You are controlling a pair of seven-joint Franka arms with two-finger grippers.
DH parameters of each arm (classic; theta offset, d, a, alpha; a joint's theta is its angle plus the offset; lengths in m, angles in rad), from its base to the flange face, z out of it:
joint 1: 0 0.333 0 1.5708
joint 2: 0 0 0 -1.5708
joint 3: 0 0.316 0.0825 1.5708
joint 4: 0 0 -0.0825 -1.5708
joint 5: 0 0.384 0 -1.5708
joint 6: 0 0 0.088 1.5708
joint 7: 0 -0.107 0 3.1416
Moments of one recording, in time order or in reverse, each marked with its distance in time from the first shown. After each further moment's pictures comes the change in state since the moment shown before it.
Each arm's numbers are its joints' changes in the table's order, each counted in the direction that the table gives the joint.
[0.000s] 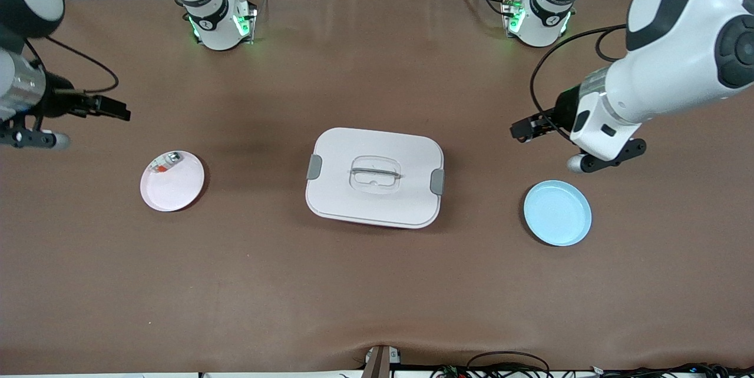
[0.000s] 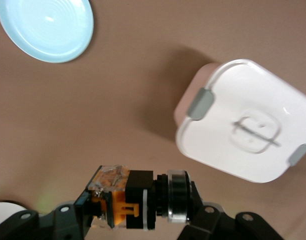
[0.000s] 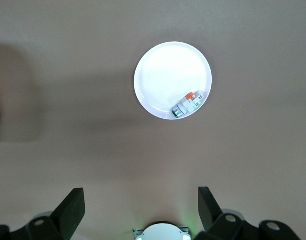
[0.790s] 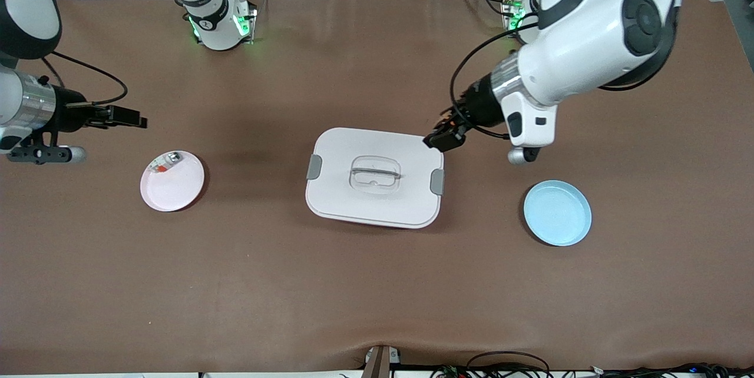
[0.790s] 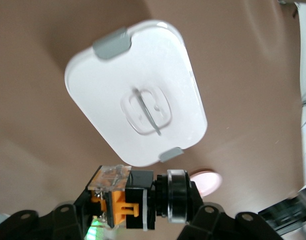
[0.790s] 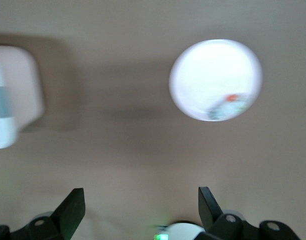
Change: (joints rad) left arm -0.199 -0.050 -0.005 0.003 -0.183 -0.353 0.788; right arm 0.001 -0.033 0.013 0.037 0.212 0.025 0.029
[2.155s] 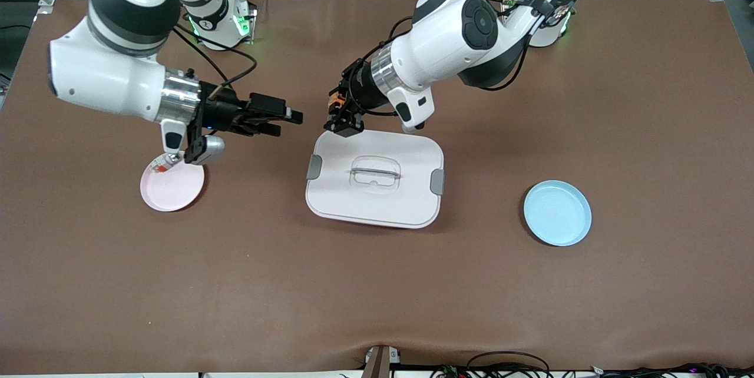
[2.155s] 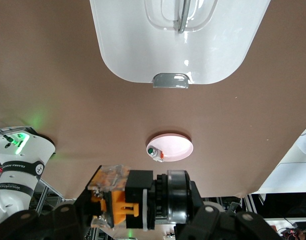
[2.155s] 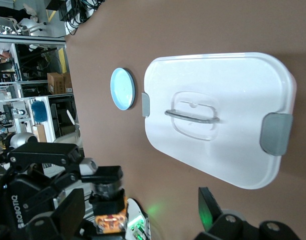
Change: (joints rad) left arm -0.273 -0.135 0.000 0.001 -0.116 -0.337 0.478; right arm 0.380 0.004 0.018 -0.157 0.709 -0.518 -0.010
